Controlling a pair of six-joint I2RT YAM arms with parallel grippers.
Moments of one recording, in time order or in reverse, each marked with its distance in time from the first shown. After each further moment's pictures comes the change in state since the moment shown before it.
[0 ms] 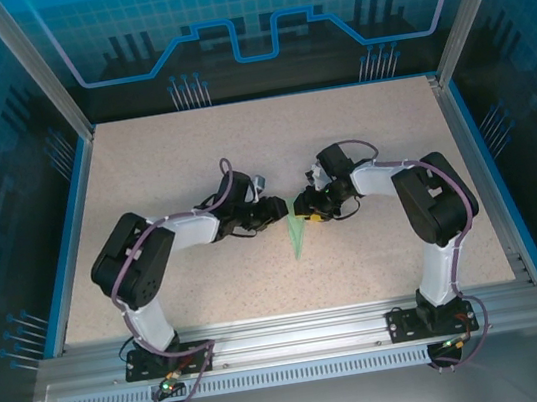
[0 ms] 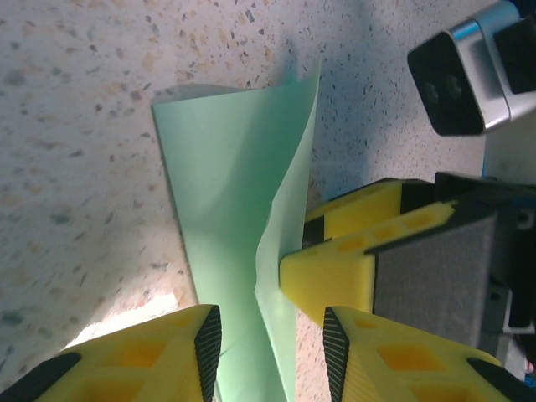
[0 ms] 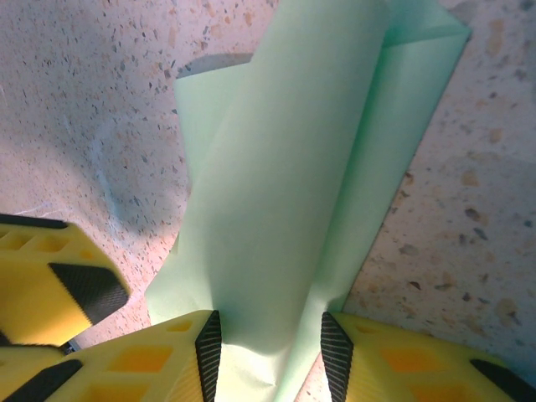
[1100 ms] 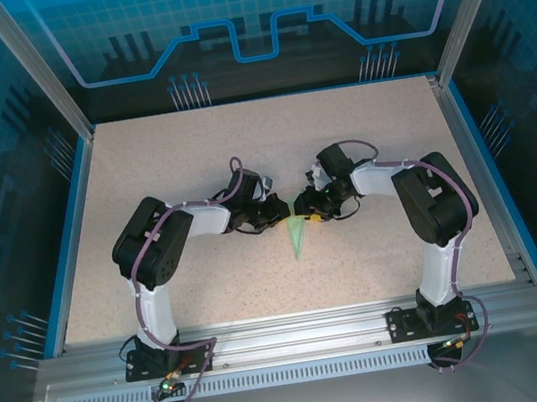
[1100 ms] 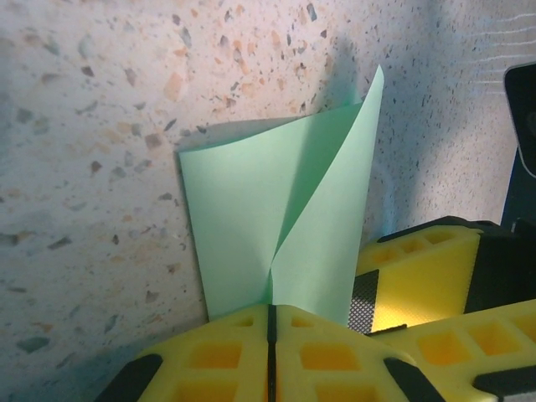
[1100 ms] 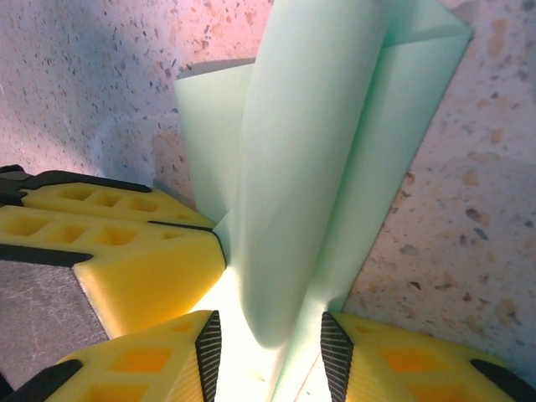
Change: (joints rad) left arm 0.001 0.161 0.104 -0.010 0.032 -0.006; right arm 0.000 -0.002 -0.001 0.000 0.000 -0.008
